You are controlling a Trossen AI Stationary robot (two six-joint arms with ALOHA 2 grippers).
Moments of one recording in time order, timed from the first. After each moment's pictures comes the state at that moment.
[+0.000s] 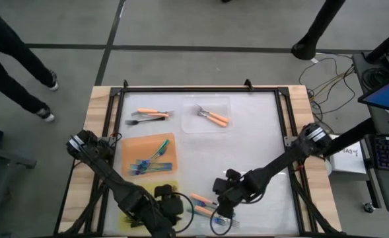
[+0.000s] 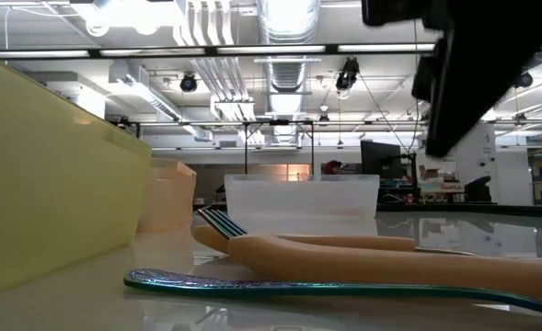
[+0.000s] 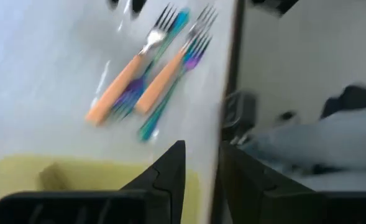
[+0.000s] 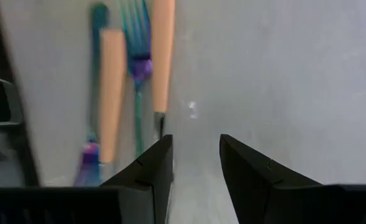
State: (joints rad) left arm -0.74 1.86 1.66 -0.79 -0.30 -0.91; right arm 0.57 1.84 1.29 -0.59 0.15 0.87
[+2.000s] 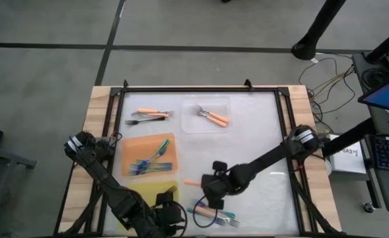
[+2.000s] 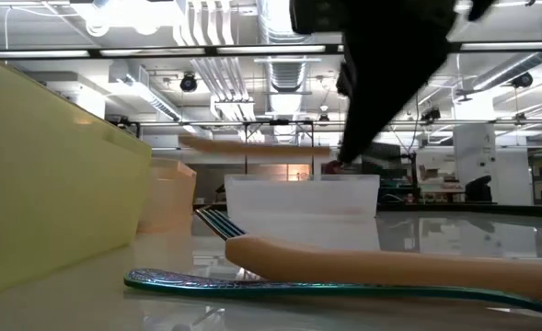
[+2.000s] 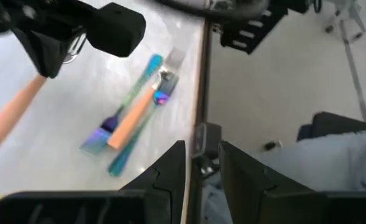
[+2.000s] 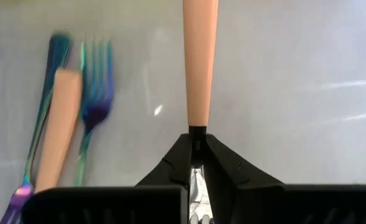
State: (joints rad) left arm -0.80 1.86 1.66 -0.63 -0.43 -0.87; right arm 0.45 1.94 1.45 -0.68 0.19 0.55
